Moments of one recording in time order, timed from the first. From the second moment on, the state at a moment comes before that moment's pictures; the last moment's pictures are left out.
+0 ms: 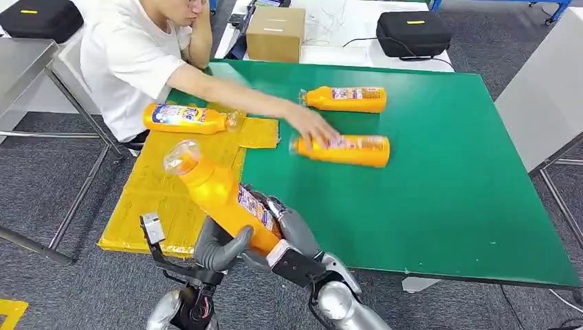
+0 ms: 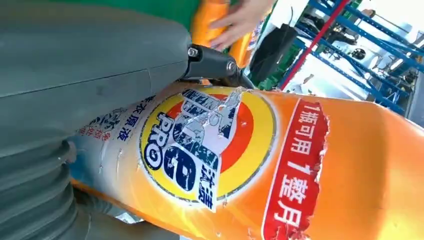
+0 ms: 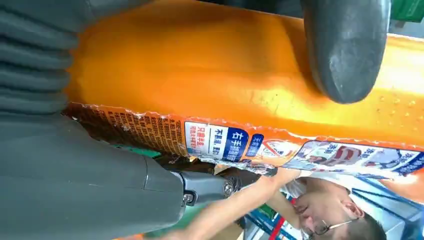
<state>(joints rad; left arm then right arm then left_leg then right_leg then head) 0.04 -0.17 -0.40 -1.42 0.64 -0.15 -0.31 -0.23 0.11 0.68 -1.23 0.35 -0.13 -0.47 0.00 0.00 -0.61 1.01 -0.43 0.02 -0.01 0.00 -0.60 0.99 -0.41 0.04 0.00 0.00</state>
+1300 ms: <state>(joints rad) -0.02 -0.19 -0.28 -1.37 0.60 -0.20 -0.32 -0.07 0.09 0.54 -1.51 0.24 -0.22 -0.63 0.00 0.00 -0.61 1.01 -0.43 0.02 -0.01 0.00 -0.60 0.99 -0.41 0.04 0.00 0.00</state>
